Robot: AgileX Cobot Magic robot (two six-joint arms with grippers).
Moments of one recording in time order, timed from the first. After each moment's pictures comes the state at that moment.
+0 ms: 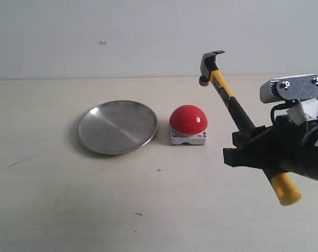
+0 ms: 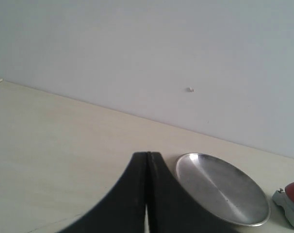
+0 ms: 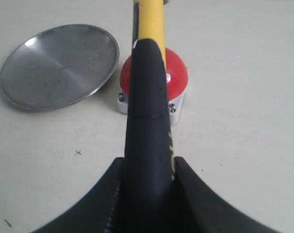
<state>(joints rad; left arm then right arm) -0.17 0.00 0.00 0.86 0.18 -1.14 0.41 1.24 -0.43 0.59 -0.18 -0.36</state>
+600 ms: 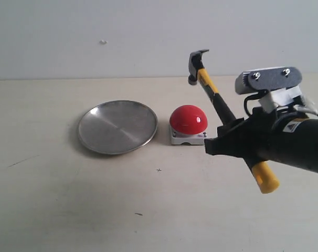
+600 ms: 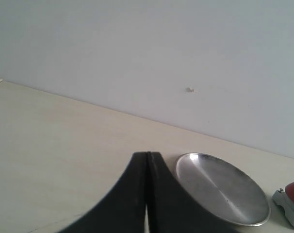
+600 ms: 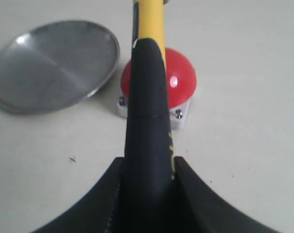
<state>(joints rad) -0.17 0.00 0.00 0.86 0.18 -1.14 0.41 1.41 -0.53 0.59 -0.18 -0.36</state>
